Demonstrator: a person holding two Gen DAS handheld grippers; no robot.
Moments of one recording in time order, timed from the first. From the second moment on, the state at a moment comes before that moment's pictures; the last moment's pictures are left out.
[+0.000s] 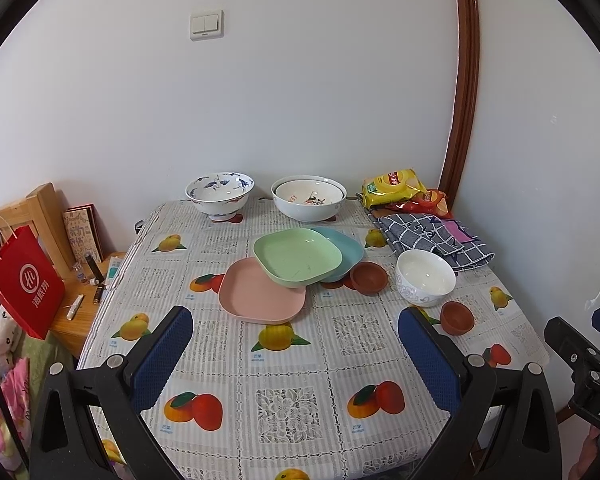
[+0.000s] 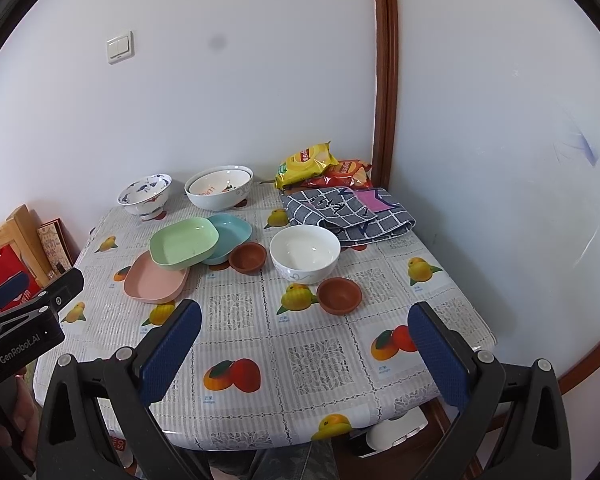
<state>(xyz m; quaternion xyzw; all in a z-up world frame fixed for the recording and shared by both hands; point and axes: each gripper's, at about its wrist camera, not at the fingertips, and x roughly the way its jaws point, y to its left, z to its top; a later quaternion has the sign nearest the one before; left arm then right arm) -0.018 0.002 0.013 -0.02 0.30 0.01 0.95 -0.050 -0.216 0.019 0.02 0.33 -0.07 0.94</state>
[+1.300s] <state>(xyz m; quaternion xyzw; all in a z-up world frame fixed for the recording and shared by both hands) 0.059 0.013 0.005 -0.02 0.34 0.02 0.94 0.018 -0.201 0.011 0.02 0.36 -0.06 0.93</state>
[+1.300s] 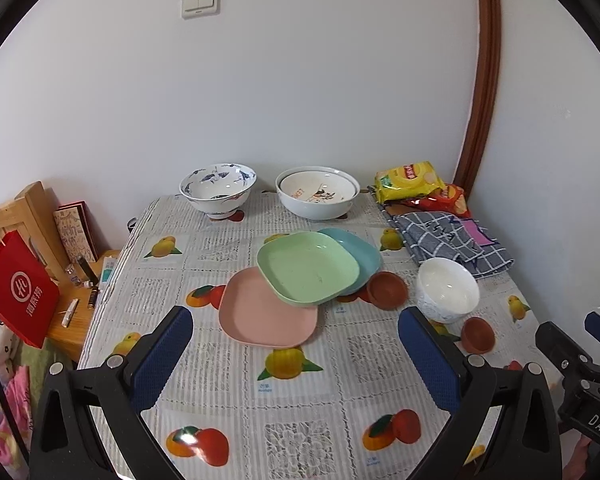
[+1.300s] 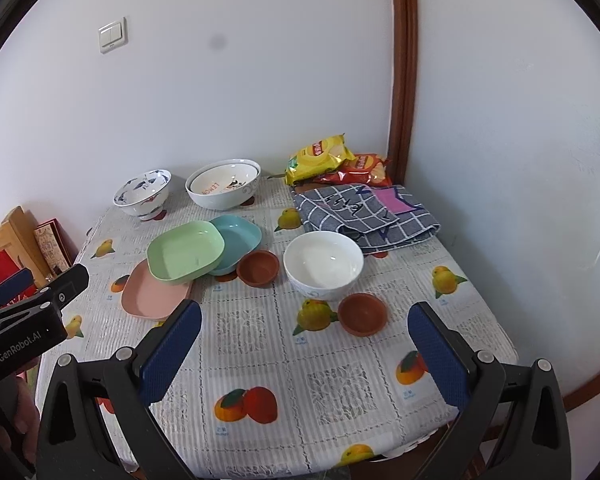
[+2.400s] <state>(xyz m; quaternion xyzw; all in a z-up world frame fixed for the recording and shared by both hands) 0.252 0.060 -0.109 -0.04 0.45 0.03 0.89 0.235 -0.154 -0.107 0.05 0.45 0.06 0.89</state>
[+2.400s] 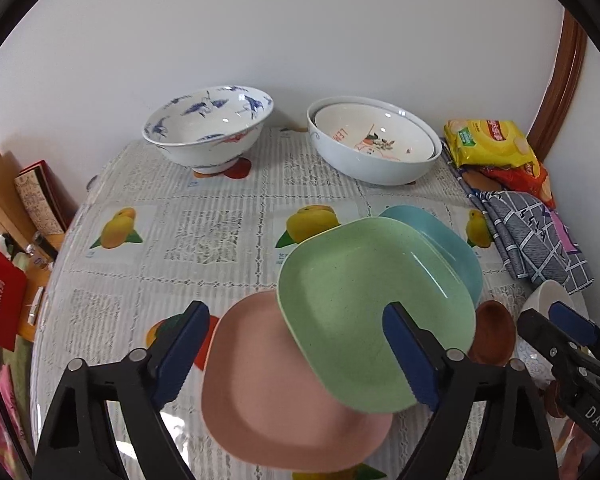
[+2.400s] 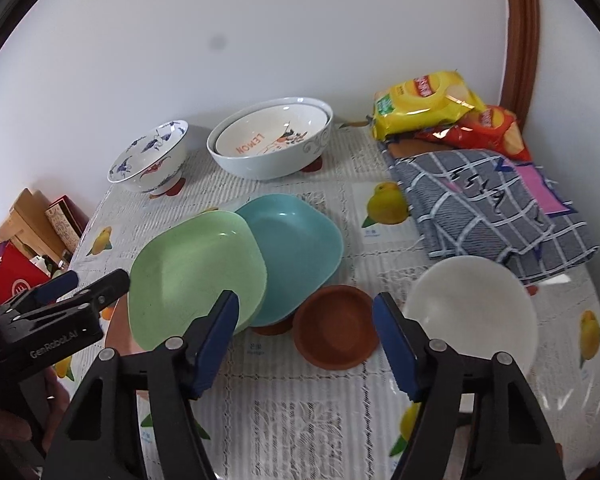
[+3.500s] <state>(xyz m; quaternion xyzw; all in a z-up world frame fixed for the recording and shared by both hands) 0.292 0.066 -0.147 -0.05 0.46 -0.01 0.88 0.285 -0.115 -0.169 0.04 0.50 0.09 0.86</state>
